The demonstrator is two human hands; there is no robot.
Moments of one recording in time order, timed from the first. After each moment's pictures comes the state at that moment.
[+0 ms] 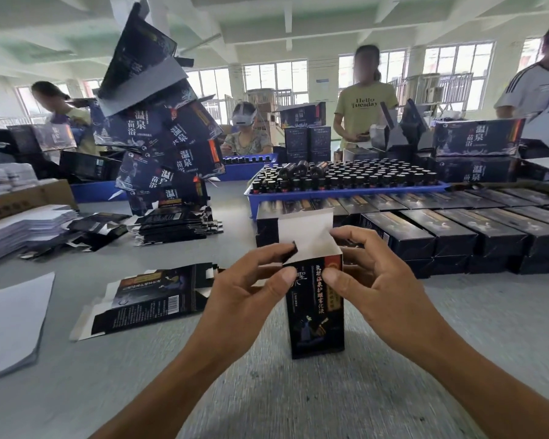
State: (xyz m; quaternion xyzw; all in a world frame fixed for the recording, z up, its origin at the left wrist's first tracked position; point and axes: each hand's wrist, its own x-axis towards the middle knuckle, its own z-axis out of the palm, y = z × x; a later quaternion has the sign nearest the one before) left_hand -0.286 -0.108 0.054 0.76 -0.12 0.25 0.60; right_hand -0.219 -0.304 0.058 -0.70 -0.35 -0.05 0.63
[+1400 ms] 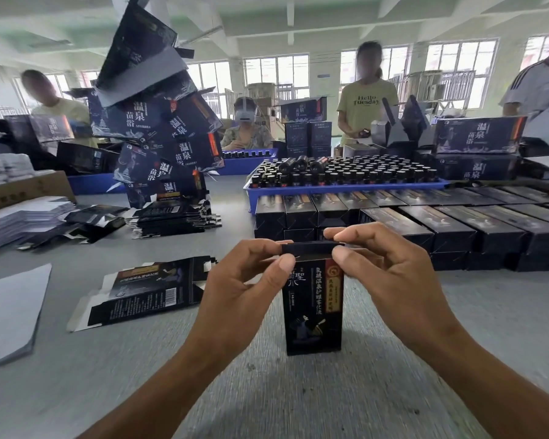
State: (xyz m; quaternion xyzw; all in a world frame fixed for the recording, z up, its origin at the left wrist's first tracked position) left_hand -0.288 -0.114 0.053 0.75 -0.12 0.30 0.58; right_hand -0.228 -0.306 0.068 -0.66 -0.33 -0.11 0.67
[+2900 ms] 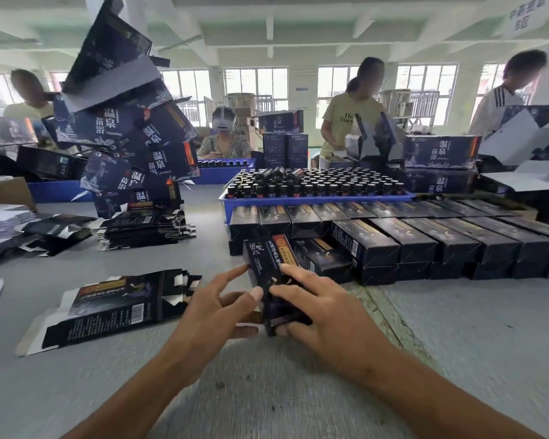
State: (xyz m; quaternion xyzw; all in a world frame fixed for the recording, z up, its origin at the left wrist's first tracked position) left_hand -0.260 -0.099 0.027 0.73 0.01 0.12 0.67; right_hand -0.209 -0.299 0.035 -0.87 -0.42 -0.18 0.20
